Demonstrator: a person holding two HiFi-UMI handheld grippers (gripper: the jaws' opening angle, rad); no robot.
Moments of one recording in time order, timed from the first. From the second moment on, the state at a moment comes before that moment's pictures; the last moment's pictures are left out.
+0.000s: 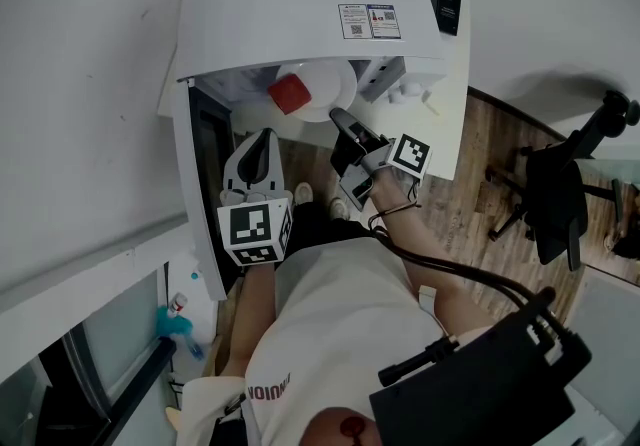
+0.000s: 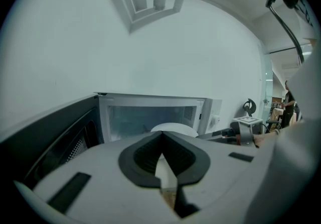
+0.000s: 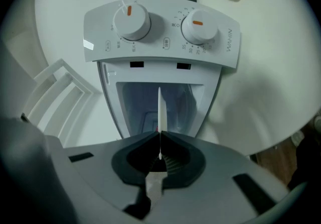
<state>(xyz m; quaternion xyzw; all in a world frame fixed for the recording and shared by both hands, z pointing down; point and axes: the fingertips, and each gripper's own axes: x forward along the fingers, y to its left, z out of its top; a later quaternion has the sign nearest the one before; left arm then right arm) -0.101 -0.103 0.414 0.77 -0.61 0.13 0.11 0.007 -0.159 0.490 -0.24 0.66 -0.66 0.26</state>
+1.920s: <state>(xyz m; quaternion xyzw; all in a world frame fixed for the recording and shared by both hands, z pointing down) -0.088 -0.080 0.395 0.75 -0.65 0.11 0.09 0.045 -0.109 0.445 -0.18 0.68 -0.66 0.26</state>
